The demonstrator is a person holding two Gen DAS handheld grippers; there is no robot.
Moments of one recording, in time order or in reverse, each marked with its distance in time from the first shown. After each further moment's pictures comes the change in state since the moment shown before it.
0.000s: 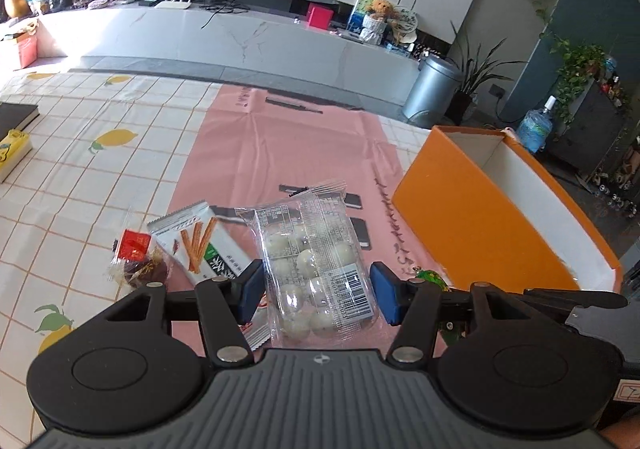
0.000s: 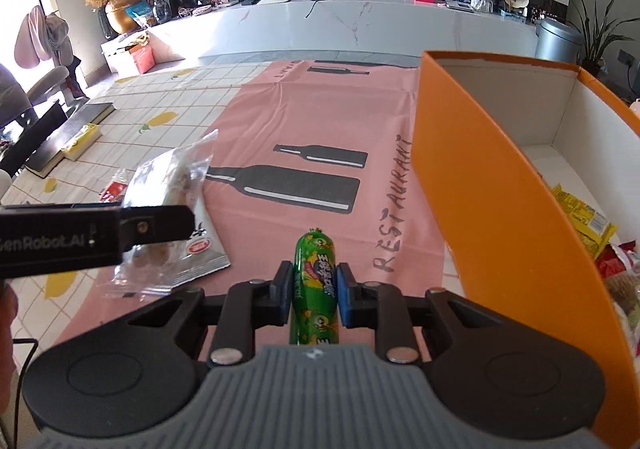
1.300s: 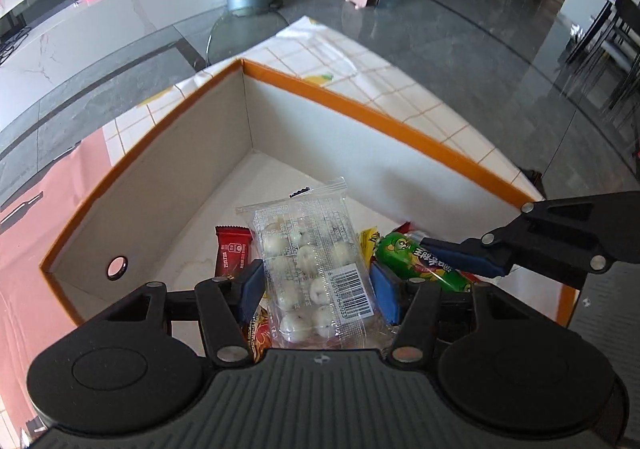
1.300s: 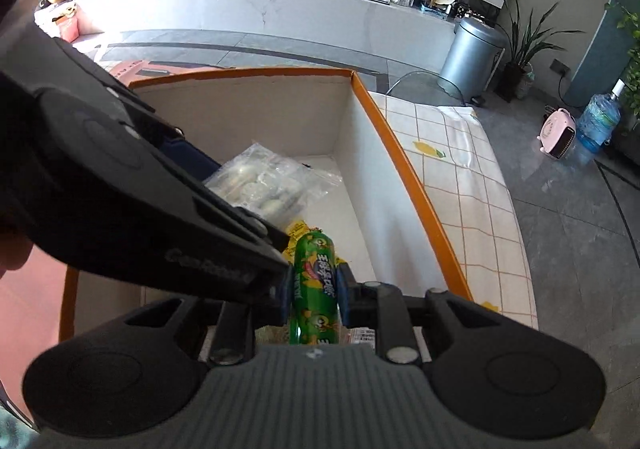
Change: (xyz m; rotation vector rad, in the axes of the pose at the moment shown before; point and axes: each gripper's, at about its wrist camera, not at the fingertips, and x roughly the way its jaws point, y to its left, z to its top) left arm 0.187 -0.254 0.066 0.565 0.401 -0.166; right arm -0.023 -0.209 0.040 -0.070 0.123 -0.244
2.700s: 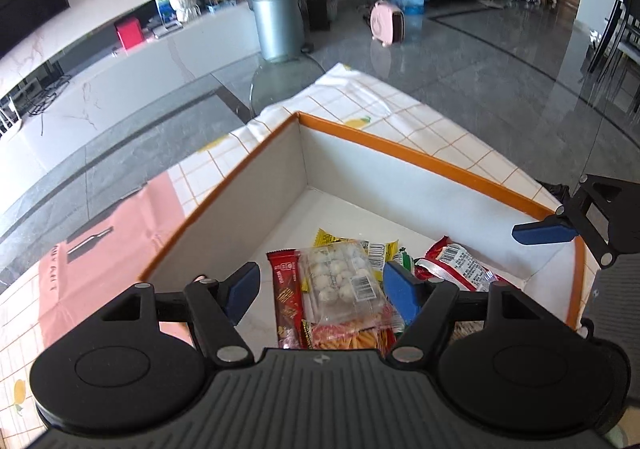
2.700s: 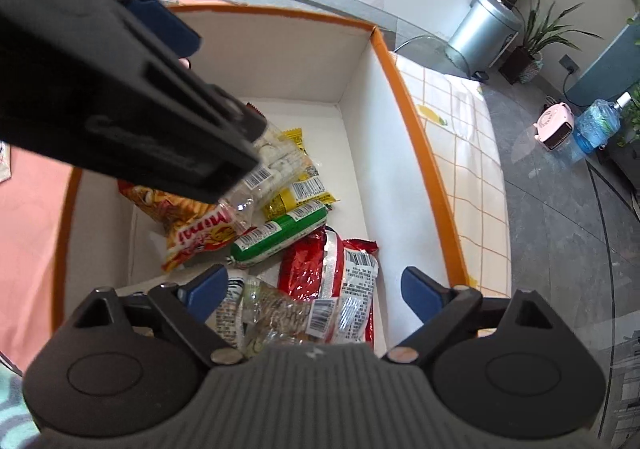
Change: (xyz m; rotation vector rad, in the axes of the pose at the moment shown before) left arm -0.071 0.001 -0.019 0.052 -0.156 0.145; right arm -0.022 0.017 0.001 -0.076 0.148 -0.056
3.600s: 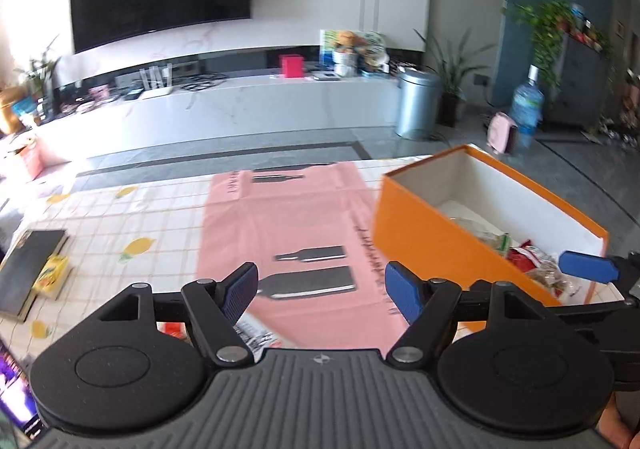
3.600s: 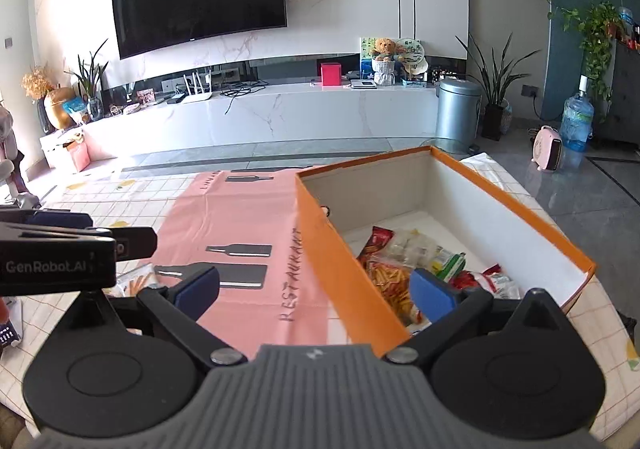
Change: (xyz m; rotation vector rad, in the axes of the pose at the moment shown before) left arm -0.150 0.090 -0.180 -0.383 -0.267 0.254; right arm -0.099 0.164 -0.051 0.361 -0.495 0.083
